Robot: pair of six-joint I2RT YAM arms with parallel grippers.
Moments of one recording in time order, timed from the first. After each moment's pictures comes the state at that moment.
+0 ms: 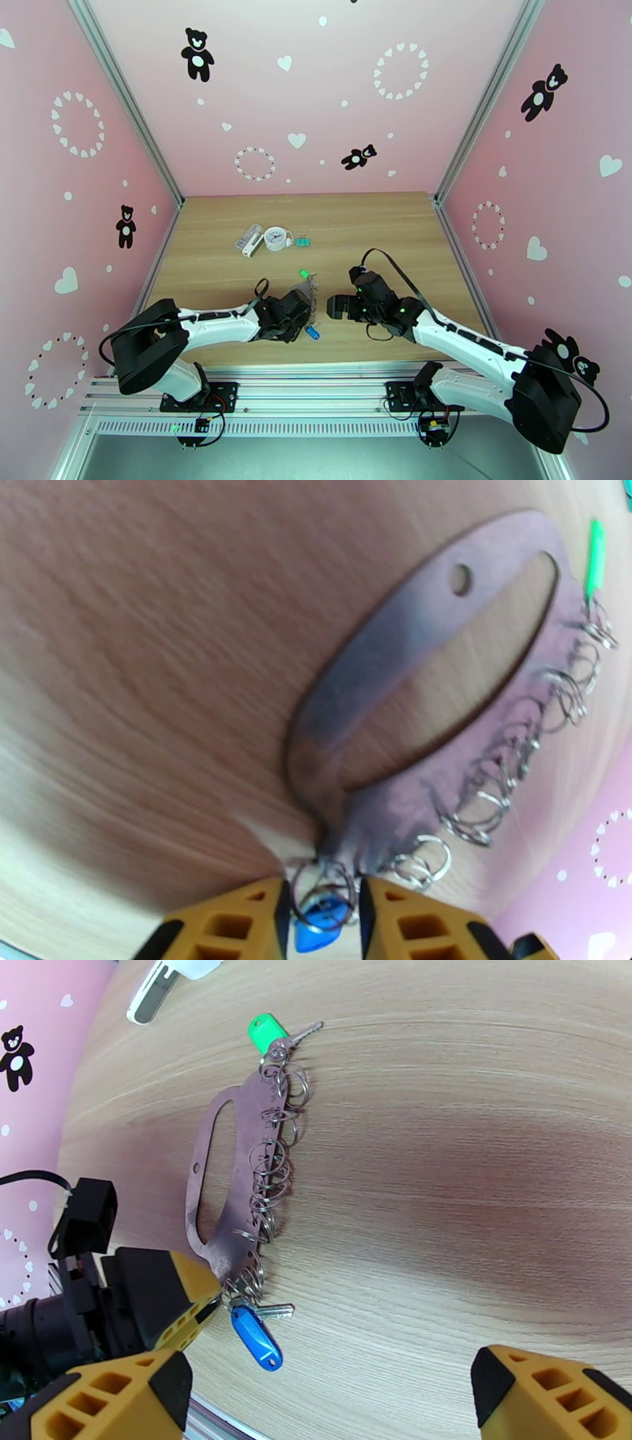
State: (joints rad) left arm -0.99 1.55 0.72 -0.24 -0.06 -1.88; right arm 0.74 1.11 0.60 -0.37 -0.09 0.72
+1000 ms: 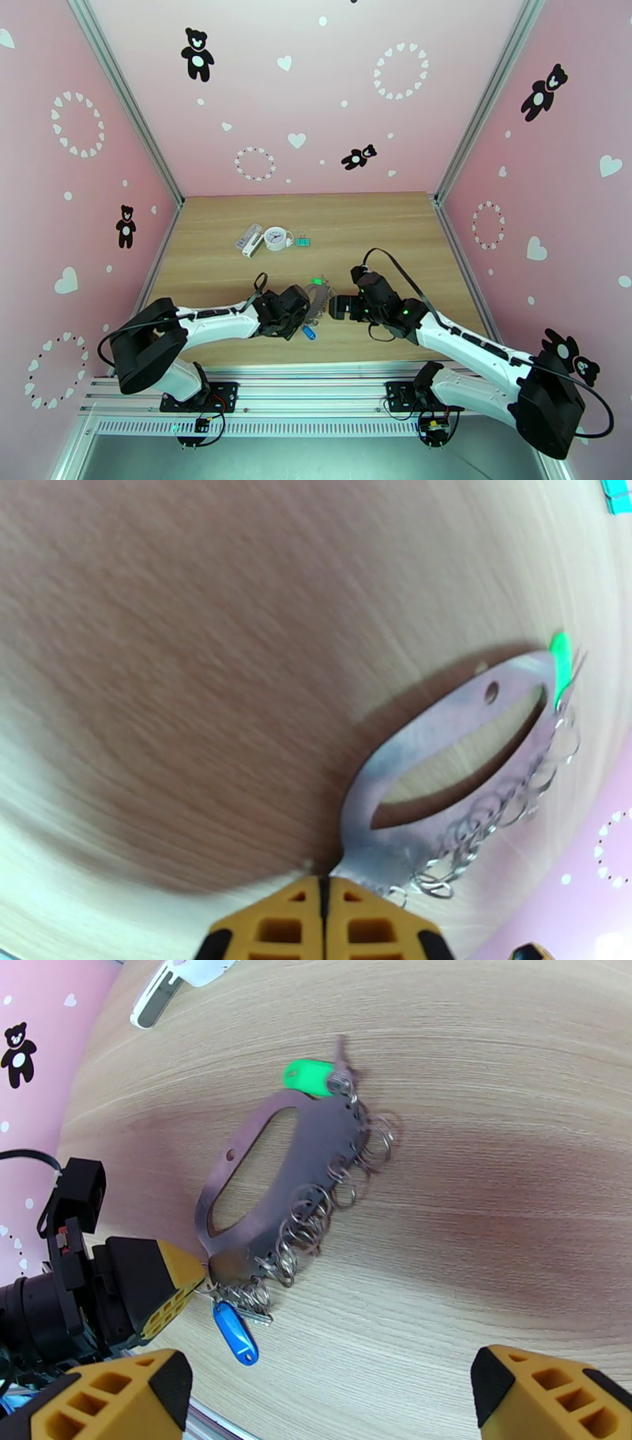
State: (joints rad) left arm -0.95 1.53 0.74 -0.28 -0.09 -1.77; right arm 0.73 1.07 0.59 -0.38 -0.07 0.67
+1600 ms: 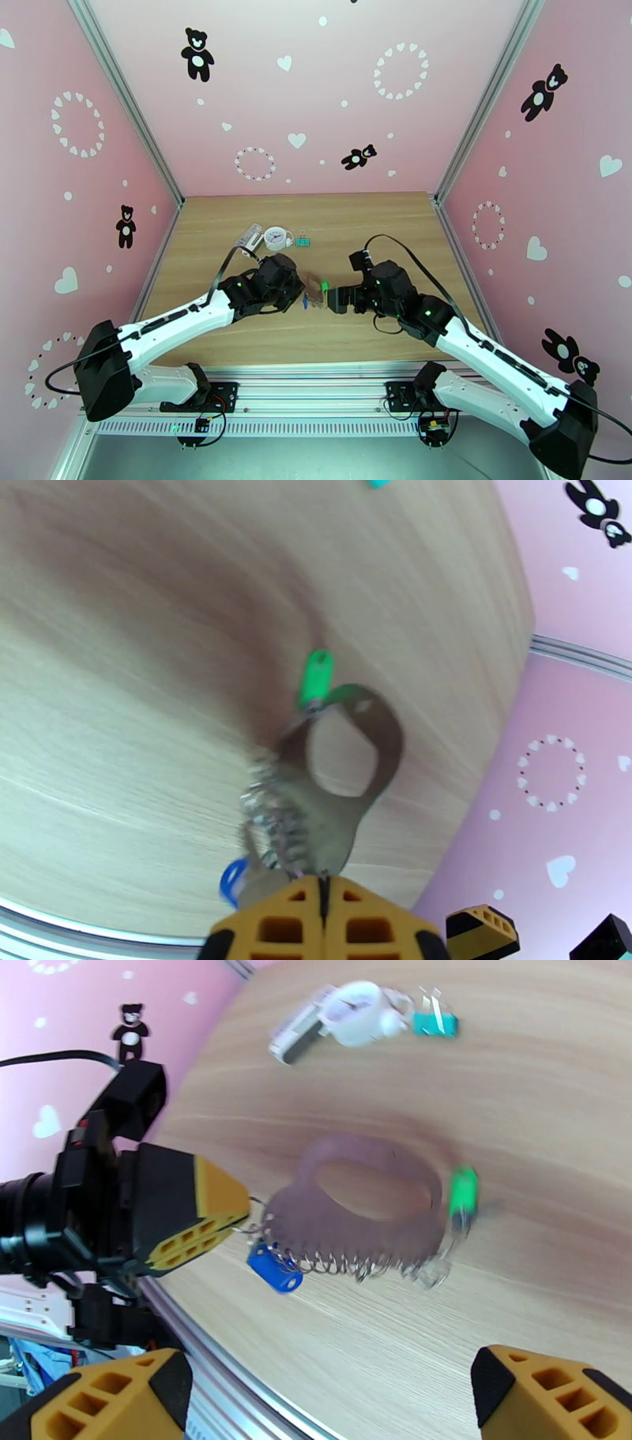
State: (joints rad) left arm -0.85 1.31 0.97 -0.46 -0.04 -1.56; right arm 0.73 0.92 0.76 -0.45 -0.20 0.55
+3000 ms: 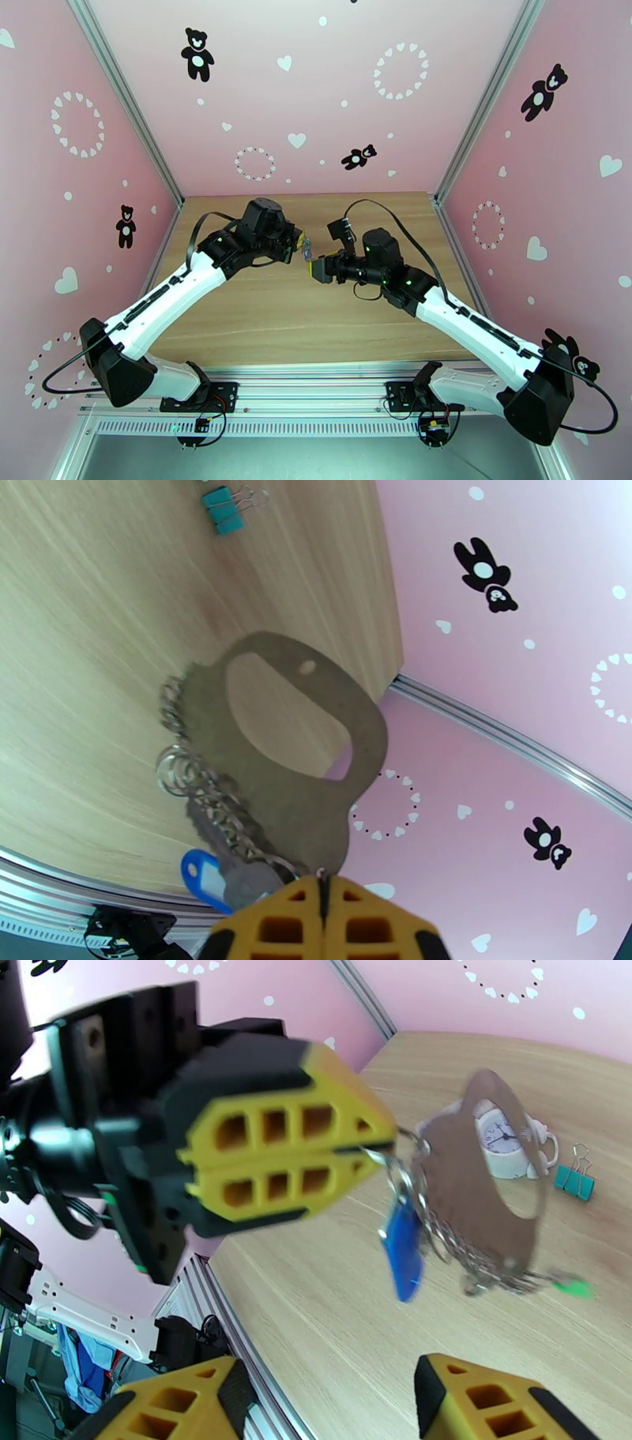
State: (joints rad) left arm -0.68 1.44 1.48 -0.64 0.04 -1.80; right arm 0.68 1.18 0.97 -0.18 -0.44 0.47
